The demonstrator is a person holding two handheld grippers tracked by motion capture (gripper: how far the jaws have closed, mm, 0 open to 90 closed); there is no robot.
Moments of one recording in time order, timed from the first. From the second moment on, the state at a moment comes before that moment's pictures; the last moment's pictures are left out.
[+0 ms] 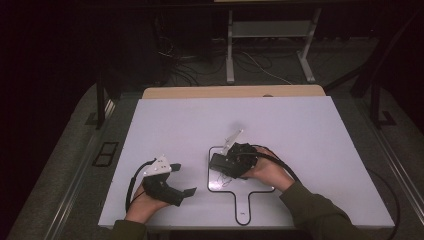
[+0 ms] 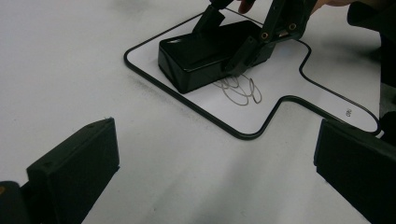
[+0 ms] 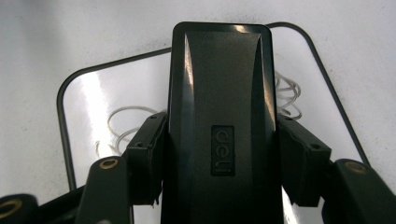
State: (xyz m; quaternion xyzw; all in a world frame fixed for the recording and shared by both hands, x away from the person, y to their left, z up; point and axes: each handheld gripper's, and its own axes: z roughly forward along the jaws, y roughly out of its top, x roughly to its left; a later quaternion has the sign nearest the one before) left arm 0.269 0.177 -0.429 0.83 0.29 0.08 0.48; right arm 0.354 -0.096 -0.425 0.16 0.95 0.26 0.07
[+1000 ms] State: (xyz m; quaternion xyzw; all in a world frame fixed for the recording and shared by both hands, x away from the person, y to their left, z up) left arm 0.269 0.175 -0.429 0.83 0.28 0.08 0.48; right arm 0.326 -0.084 -0.423 0.12 0.96 0.25 0.06
